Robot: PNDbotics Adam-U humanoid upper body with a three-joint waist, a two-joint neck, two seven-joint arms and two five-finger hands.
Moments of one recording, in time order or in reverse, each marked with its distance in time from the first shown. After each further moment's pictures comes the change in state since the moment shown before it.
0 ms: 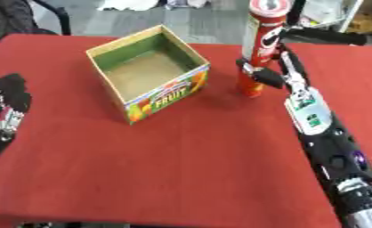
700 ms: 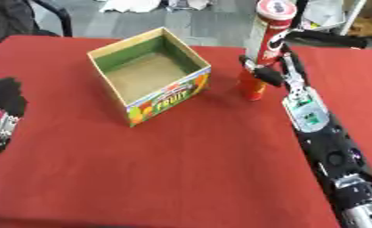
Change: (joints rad) left arm -0.007 0.000 0.000 0.000 0.000 0.001 -0.002; right arm -0.027 -0.004 -0.026 0.048 -0.056 0.031 -0.079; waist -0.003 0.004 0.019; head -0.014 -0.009
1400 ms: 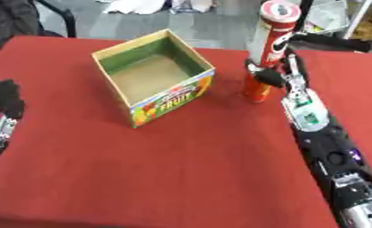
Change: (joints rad) left arm -0.001 0.000 0.000 0.000 0.000 0.001 0.000; right arm -0.013 0.002 -0.016 0.019 -0.151 0.021 -0.089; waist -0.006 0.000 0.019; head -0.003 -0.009
